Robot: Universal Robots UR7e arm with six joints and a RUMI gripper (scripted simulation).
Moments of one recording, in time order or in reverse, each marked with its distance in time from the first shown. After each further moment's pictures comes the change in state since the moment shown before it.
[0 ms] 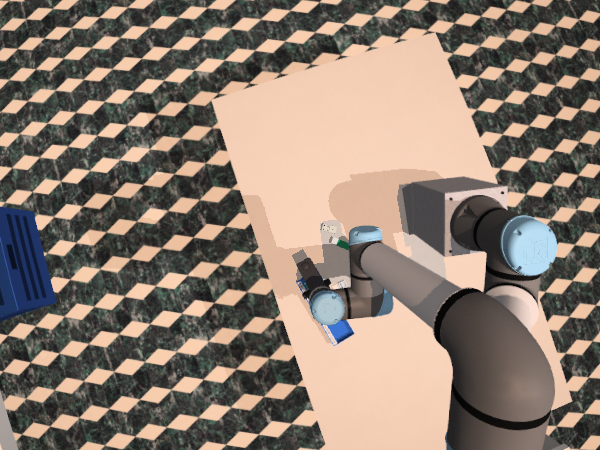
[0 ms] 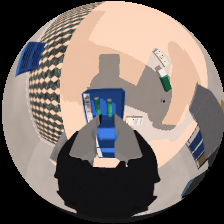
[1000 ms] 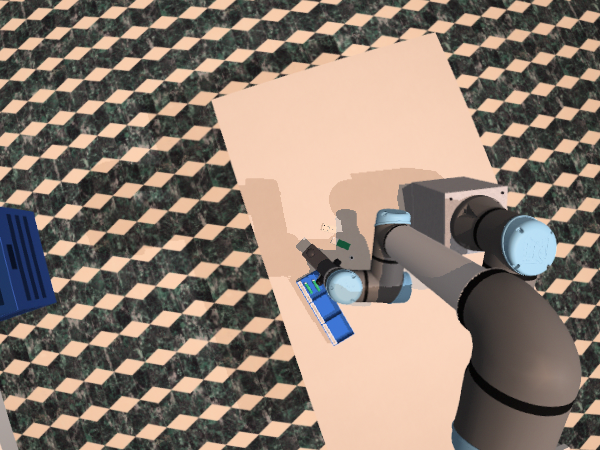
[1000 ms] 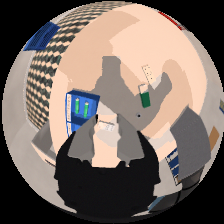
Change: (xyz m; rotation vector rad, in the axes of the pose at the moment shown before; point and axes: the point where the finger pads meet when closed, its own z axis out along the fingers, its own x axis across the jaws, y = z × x) arm 0.058 -0.028 -0.020 0.012 0.020 -0.294
